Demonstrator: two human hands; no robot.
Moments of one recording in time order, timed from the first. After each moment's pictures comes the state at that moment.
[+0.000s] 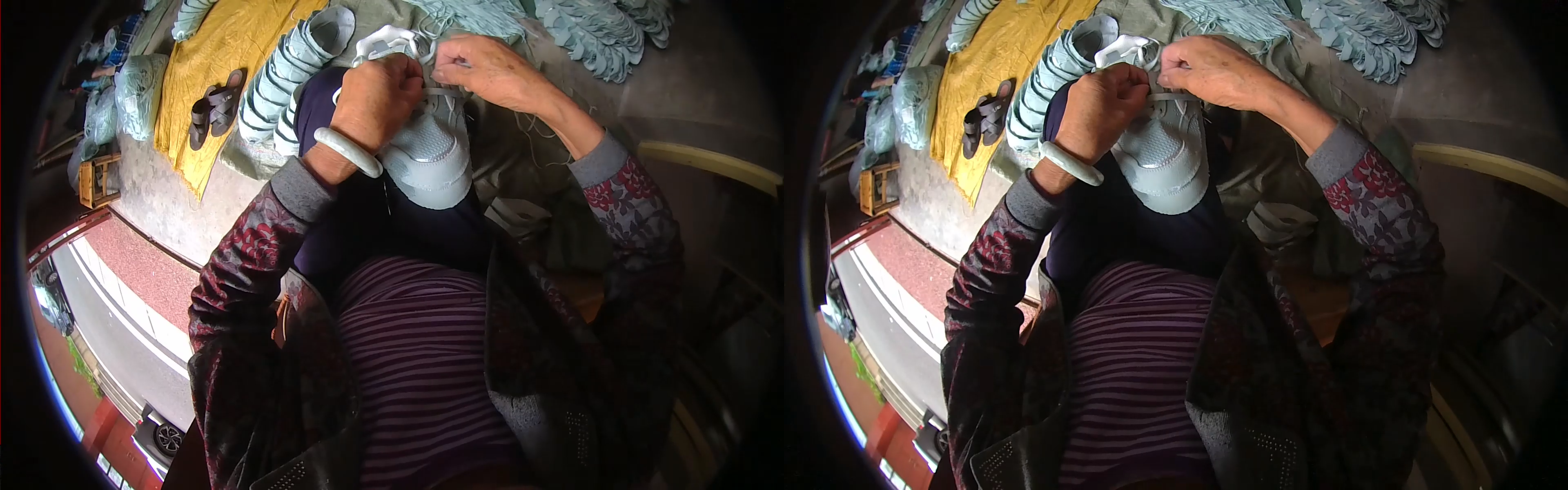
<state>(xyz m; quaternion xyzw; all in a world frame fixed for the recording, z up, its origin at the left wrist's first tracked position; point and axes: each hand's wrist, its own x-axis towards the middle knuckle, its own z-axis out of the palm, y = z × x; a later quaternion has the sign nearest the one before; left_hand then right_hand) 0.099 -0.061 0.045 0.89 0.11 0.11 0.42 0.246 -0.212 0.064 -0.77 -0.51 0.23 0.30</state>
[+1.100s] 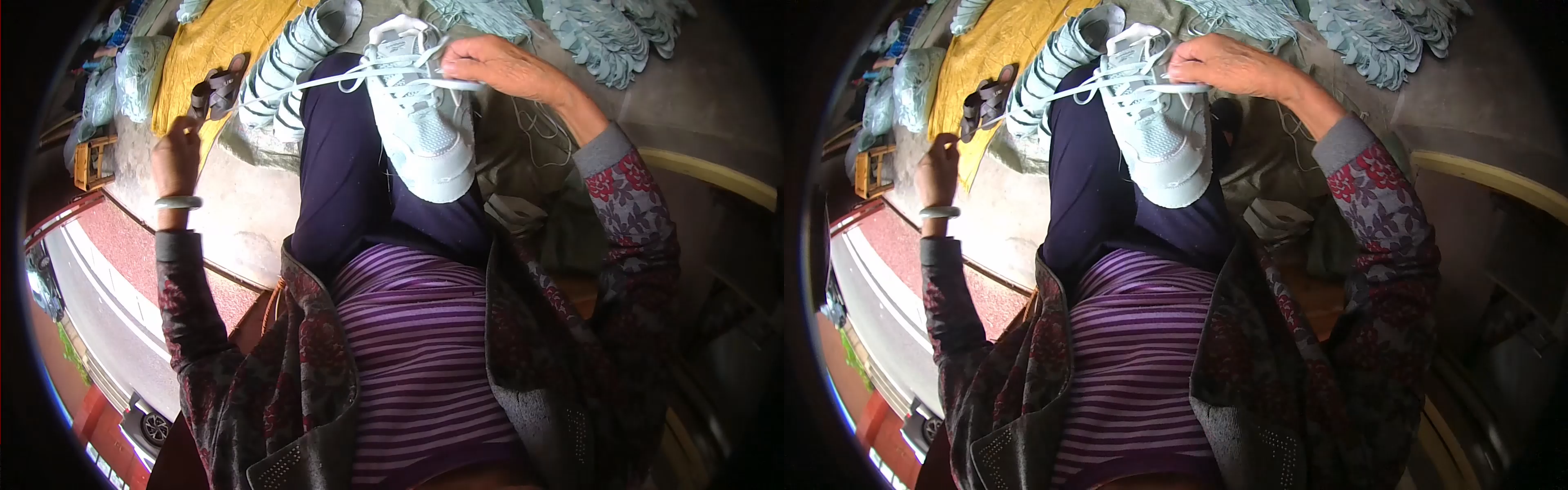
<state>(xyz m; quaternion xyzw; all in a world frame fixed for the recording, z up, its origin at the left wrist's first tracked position) -0.086 0.161 0.032 0.95 0.30 0.09 0.02 0.258 -0.211 0.065 -0.71 -0.52 0.36 0.30</state>
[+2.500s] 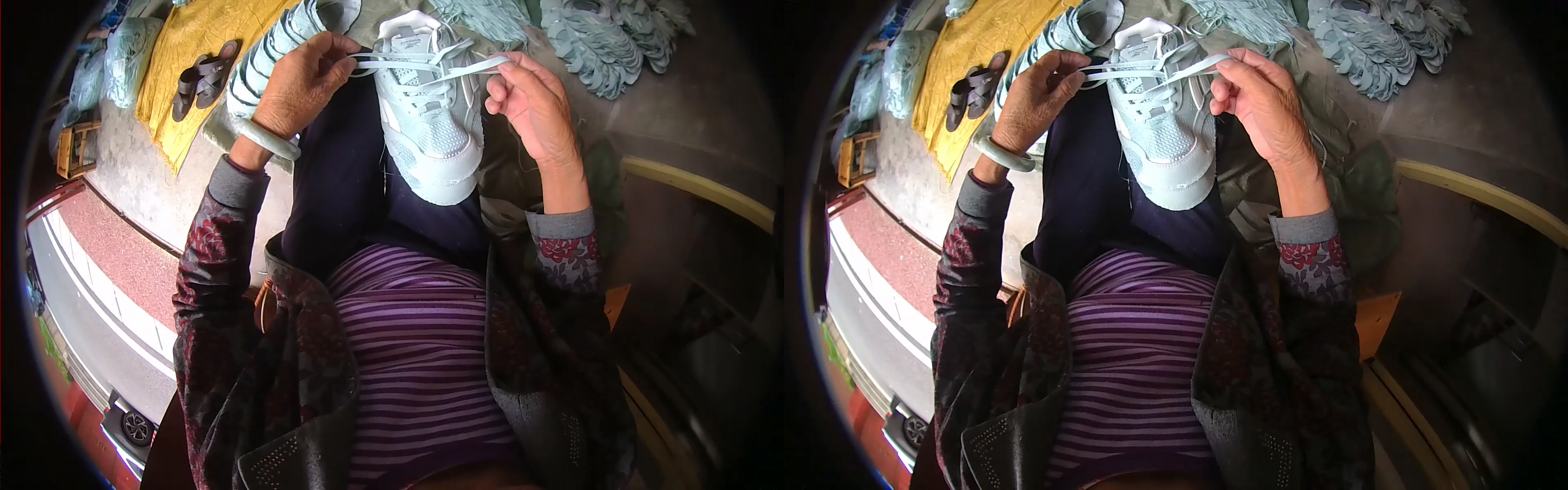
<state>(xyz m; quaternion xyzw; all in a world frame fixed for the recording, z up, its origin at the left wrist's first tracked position) 0.046 0.032 0.013 0.86 0.09 0.13 0.49 0.200 -0.239 0.059 -0.55 -0.15 0.39 0.72</state>
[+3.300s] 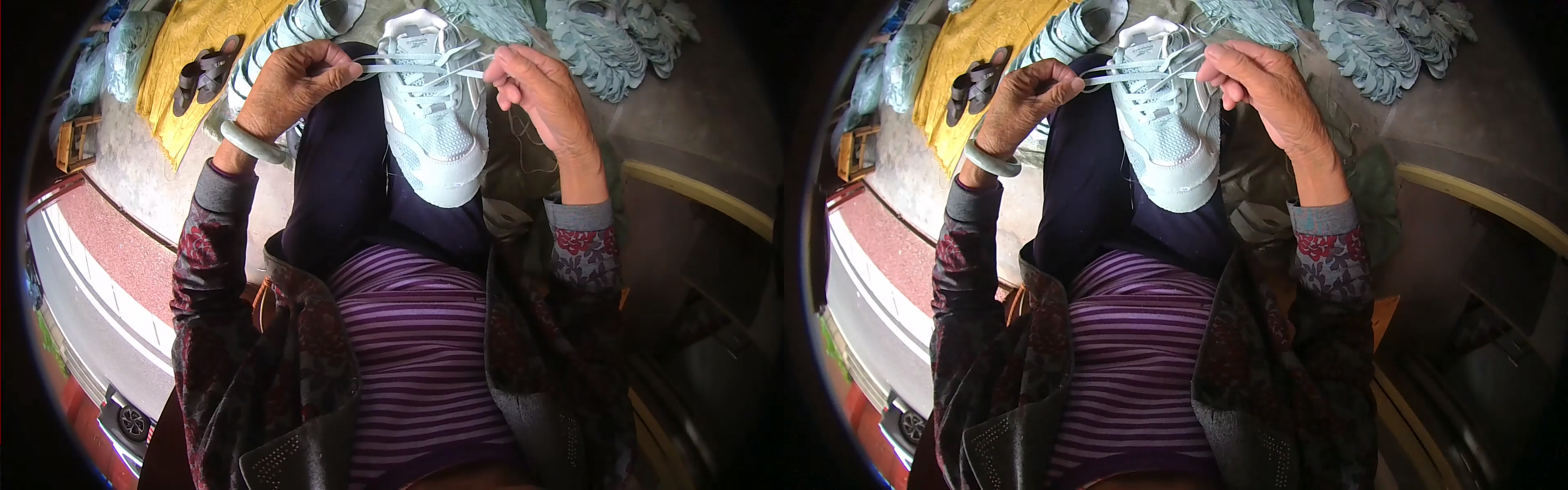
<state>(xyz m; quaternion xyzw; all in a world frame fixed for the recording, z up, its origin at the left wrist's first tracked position) 0.032 0.039 0.032 0.80 0.09 0.06 0.58 0.213 -0.230 0.080 -0.67 -0.29 0.39 0.56</state>
